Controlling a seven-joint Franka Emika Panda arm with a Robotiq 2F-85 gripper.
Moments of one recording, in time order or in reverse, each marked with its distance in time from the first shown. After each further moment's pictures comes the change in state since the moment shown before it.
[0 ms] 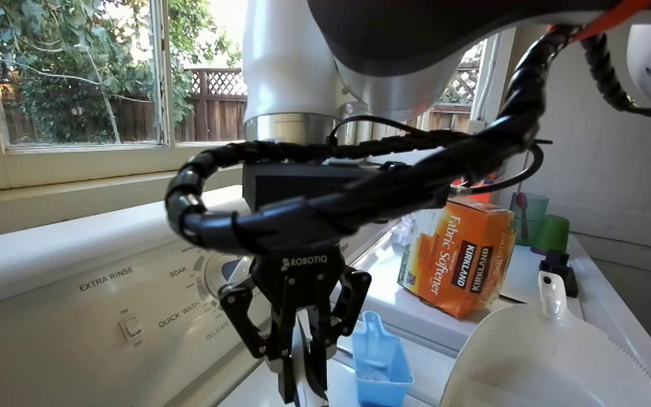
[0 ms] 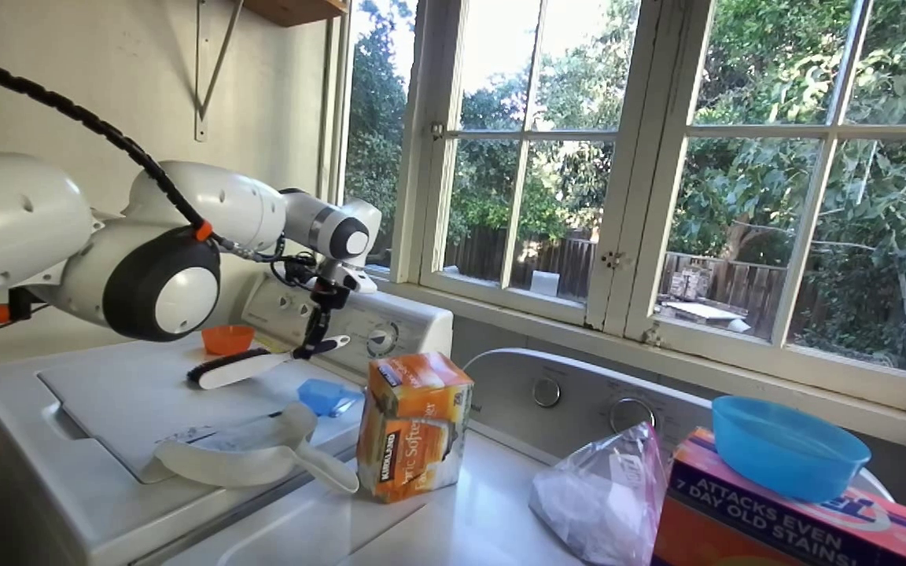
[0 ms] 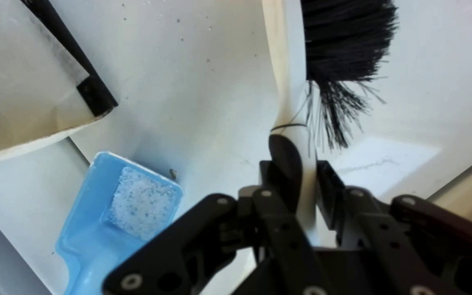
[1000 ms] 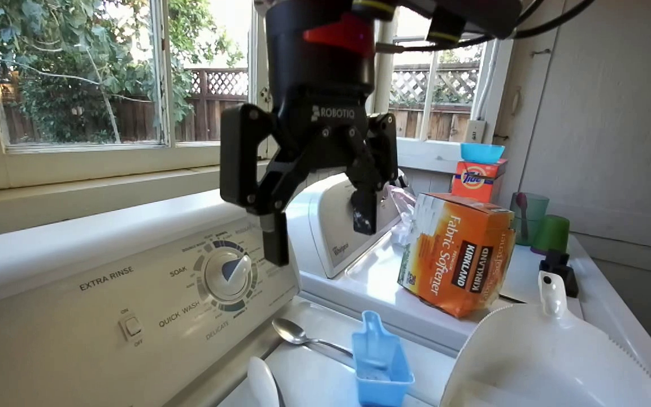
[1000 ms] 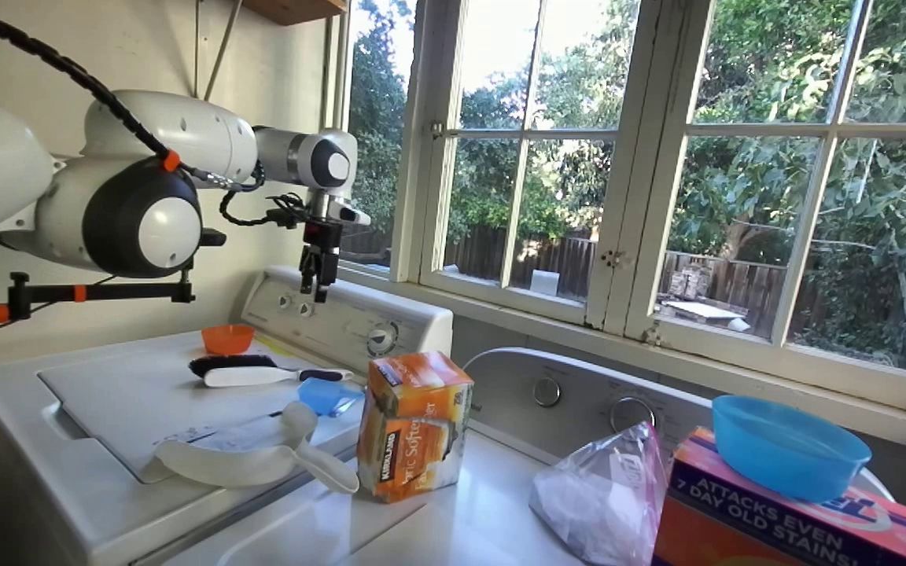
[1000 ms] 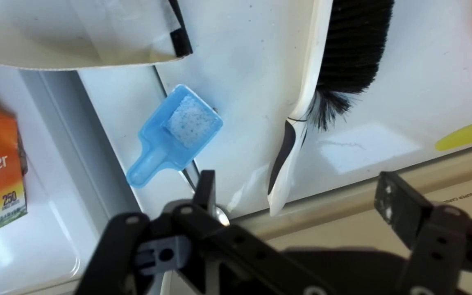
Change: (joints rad) arm 0.082 -0.176 -0.091 0.011 -0.119 -0.133 -0.237
